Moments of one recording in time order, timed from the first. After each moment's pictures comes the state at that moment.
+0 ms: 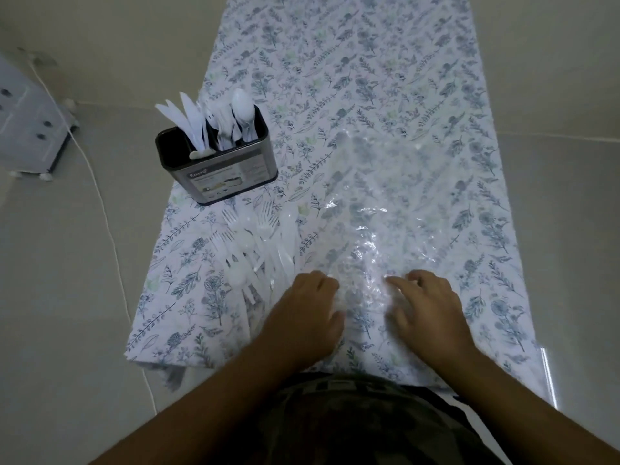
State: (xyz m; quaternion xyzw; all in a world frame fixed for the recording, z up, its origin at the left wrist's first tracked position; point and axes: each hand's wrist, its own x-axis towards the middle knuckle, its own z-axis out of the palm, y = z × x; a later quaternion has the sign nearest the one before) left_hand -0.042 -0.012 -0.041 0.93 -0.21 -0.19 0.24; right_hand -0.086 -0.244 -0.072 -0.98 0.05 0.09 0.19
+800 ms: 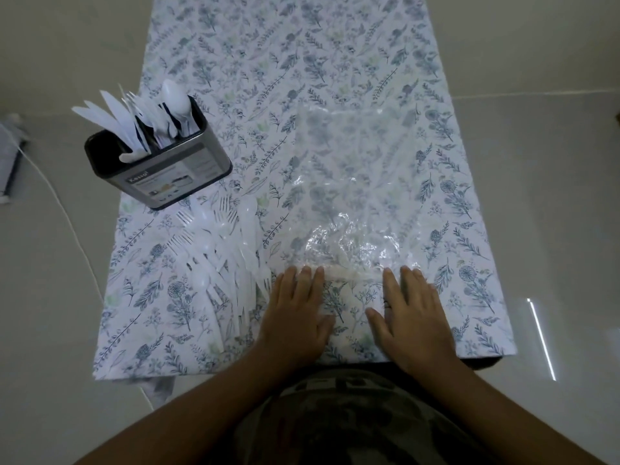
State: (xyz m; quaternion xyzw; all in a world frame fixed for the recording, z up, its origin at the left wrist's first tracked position) left_hand -0.065 -0.039 -0.110 0.94 -0.28 -0.18 0.06; right_hand -0.138 -0.252 -0.100 -0.97 0.12 0.16 0.12
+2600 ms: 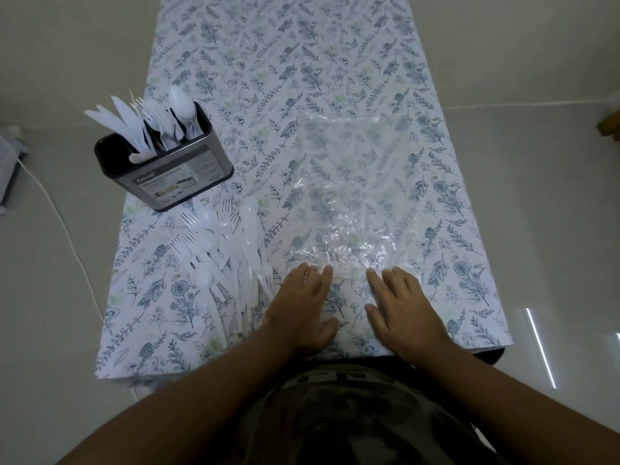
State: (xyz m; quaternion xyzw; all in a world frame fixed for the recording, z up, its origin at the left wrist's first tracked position) left_hand -0.051 -0.040 -0.107 0.91 -0.37 -0.18 0.05; right_hand -0.133 -0.253 -0.100 -0.98 0.03 0.13 0.12
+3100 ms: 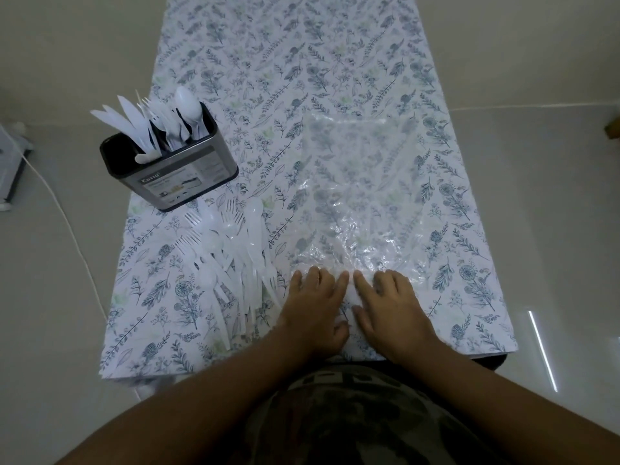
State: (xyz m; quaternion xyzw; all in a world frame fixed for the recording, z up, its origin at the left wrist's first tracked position) left_hand -0.056 -0.054 -0.104 0.91 -0.37 -0.17 0.03; right_hand -0.117 -0.231 -0.097 -0.99 0.00 0.13 0.08
